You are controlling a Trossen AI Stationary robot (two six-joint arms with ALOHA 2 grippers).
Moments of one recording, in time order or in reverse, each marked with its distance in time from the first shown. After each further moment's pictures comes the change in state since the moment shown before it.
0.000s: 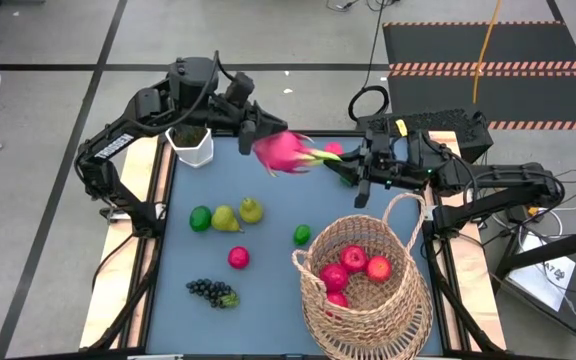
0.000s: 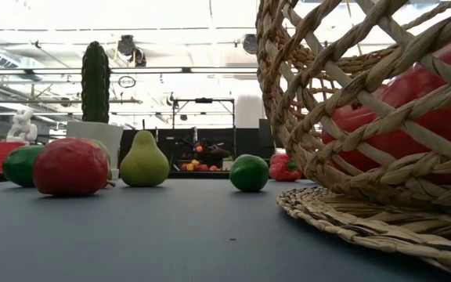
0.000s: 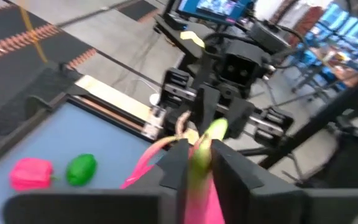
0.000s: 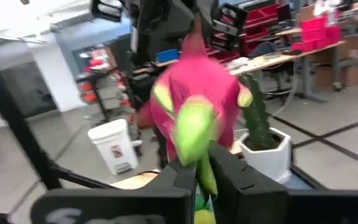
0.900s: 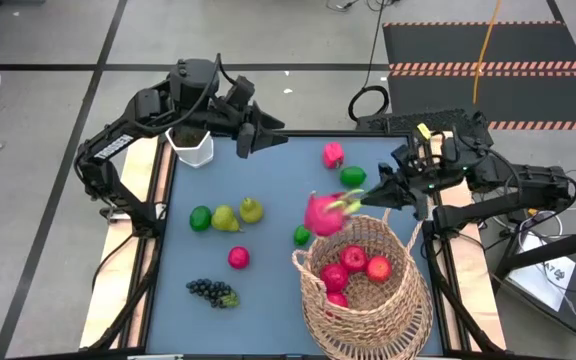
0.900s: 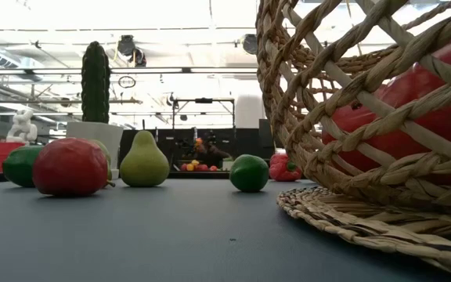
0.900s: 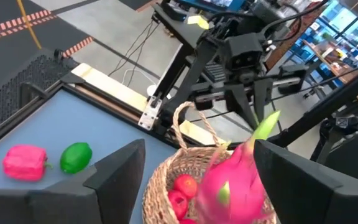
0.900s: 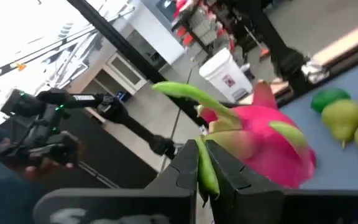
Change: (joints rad) left arm 0.000 -0.001 0.000 -0.034 0.016 -0.024; right arm 0.010 -0.212 0.000 -0.318 -0.486 0.478
